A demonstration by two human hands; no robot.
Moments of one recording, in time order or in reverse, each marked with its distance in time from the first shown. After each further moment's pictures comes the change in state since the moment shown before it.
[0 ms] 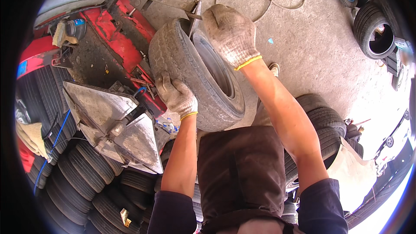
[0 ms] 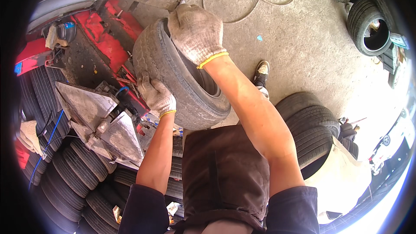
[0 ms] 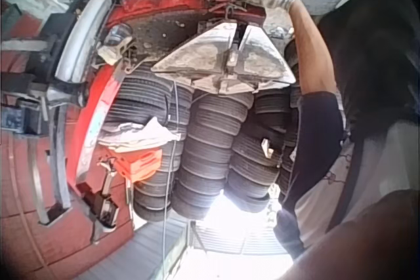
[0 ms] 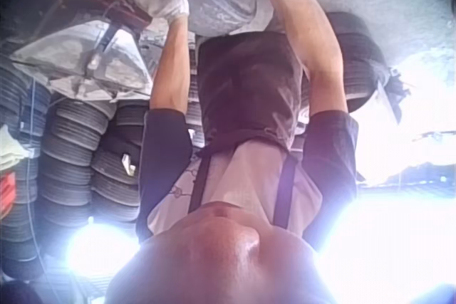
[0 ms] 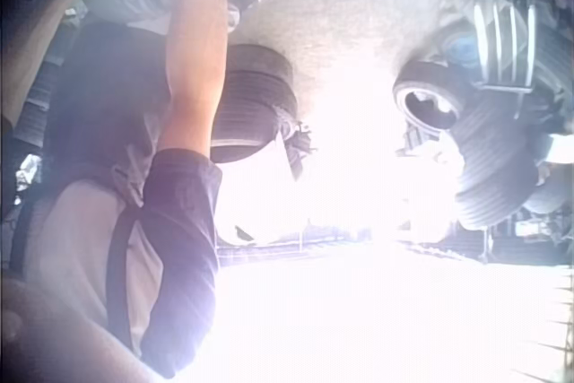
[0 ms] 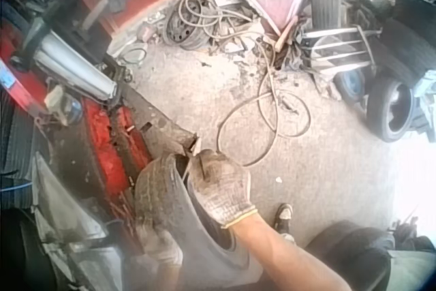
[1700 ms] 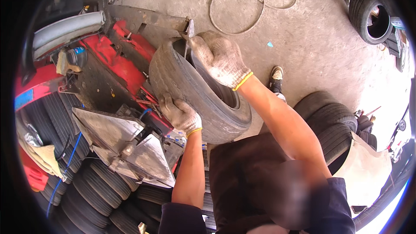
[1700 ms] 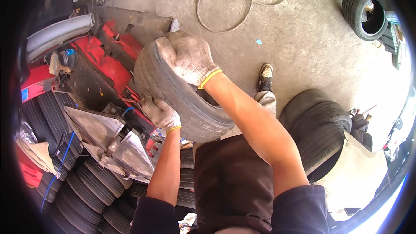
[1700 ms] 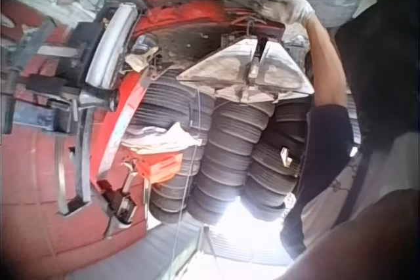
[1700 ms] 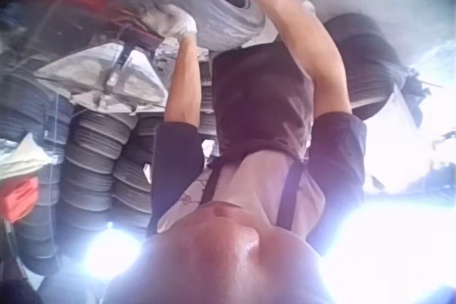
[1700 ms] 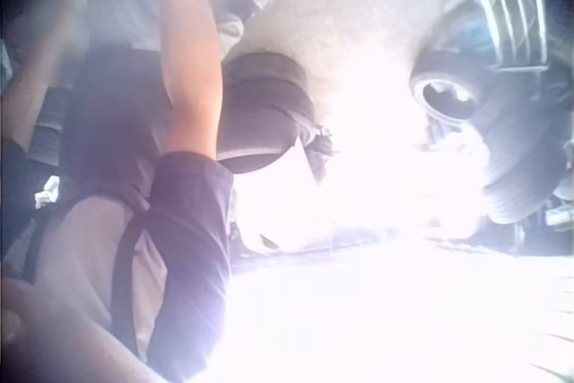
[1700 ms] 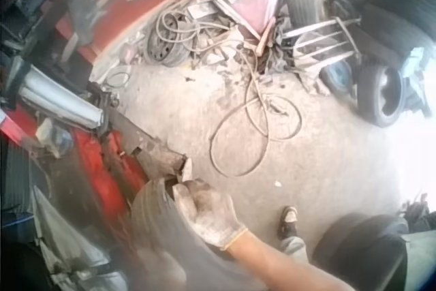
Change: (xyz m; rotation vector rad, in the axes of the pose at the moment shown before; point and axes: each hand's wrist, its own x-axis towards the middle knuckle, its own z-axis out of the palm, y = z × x) left_hand 0.004 0.004 -0.009 0.030 -0.022 0.017; right_hand -0.017 0.005 -0.003 0.330 -0.143 0.032
